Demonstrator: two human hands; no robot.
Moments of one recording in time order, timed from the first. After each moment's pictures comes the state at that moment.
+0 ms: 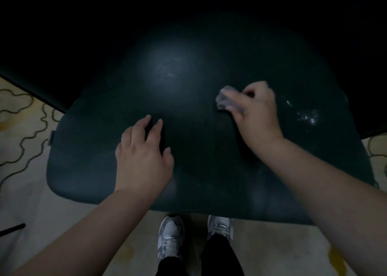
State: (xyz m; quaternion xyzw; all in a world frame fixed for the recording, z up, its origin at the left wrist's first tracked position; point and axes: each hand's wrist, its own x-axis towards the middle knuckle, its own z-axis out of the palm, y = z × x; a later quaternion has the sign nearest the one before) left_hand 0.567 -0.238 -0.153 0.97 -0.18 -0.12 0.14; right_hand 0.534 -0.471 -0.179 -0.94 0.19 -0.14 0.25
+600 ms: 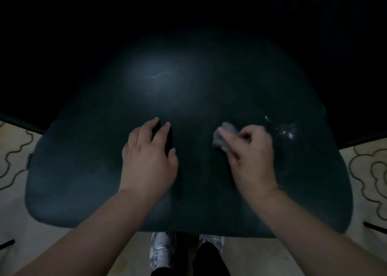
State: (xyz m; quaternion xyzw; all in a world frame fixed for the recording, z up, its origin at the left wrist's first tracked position) left_hand 0.581 -0.296 -0.144 0.95 -0.22 -0.14 0.14; right_hand 0.479 -0.473 -0.176 -0.94 0.22 -0.13 0.24
